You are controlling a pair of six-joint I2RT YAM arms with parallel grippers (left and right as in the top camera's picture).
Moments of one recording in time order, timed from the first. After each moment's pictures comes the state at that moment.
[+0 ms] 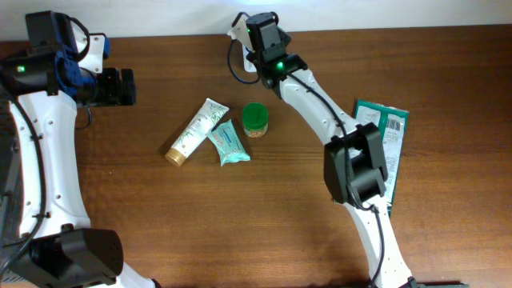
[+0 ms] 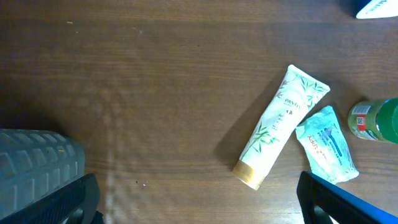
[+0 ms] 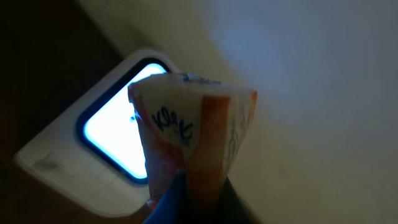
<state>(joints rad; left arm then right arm) 0.18 1.79 1.95 -1.25 0.08 0.14 0.43 2.48 2.24 -0.35 0.33 -0.66</state>
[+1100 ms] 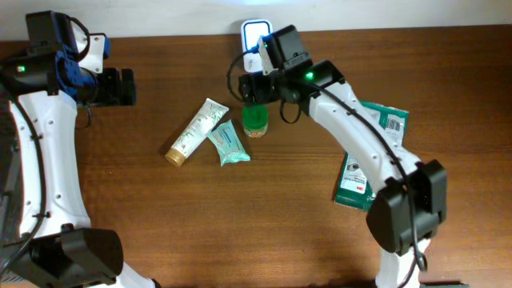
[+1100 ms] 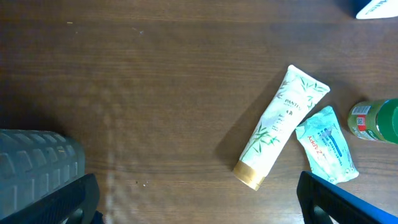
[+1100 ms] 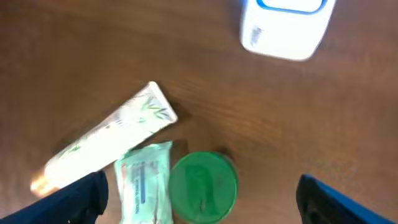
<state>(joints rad) 0.18 1.79 1.96 -1.25 0.08 0.14 0.47 2.02 1.84 -0.73 -0.10 0.25</state>
